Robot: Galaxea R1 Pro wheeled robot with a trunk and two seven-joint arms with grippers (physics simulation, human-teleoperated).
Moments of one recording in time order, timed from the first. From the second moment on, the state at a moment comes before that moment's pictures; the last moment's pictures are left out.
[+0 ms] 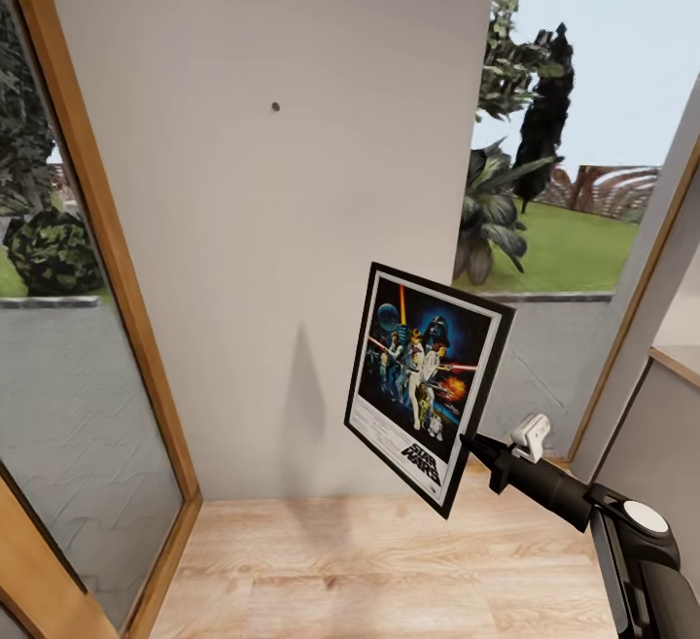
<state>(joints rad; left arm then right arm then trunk) 0.02 0.08 0.34 -0.70 0.12 -0.08 -0.08 -0.28 -0.03 -0.40 -1.45 0.08 0.27 1.09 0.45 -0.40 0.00</state>
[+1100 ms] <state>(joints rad) 0.02 0.07 0.34 -0.53 0.11 -0.23 -0.08 -0.59 -0.03 -0.02 -1.54 0.07 0.74 1.08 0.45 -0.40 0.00</state>
